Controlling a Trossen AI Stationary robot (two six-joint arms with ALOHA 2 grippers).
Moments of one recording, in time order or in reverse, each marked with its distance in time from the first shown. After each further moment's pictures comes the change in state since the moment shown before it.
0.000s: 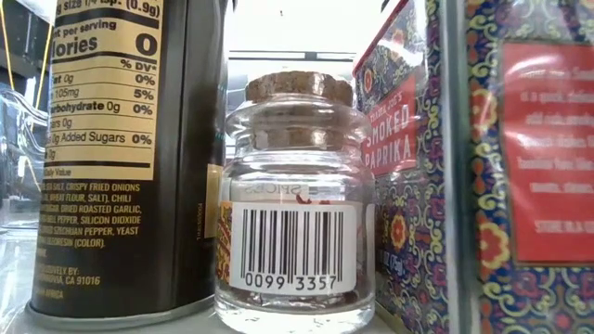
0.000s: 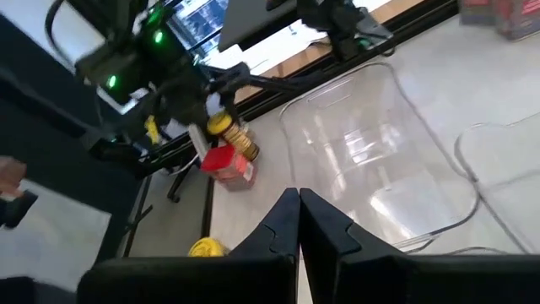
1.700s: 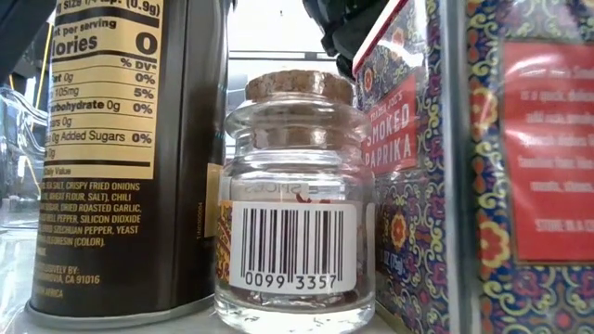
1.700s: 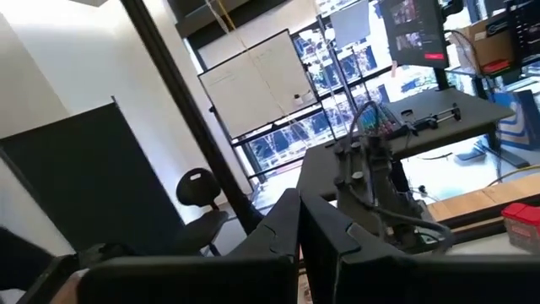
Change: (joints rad) left arm 0.813 0.559 0.732 0.300 -0.086 1.099; right arm 0.000 -0.186 0.291 0.008 0.039 -0.160
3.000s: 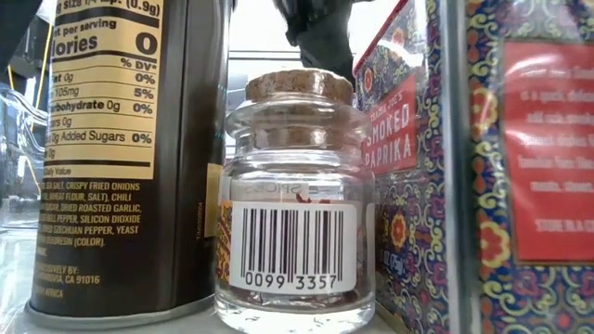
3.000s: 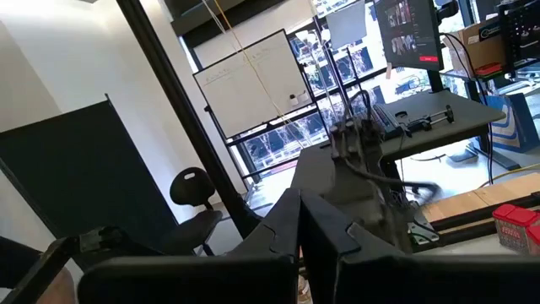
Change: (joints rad) left arm 0.024 -0.132 -0.143 -0.045 -0.018 -0.082; right arm 0.000 0.000 0.000 -0.005 0.008 -0.016
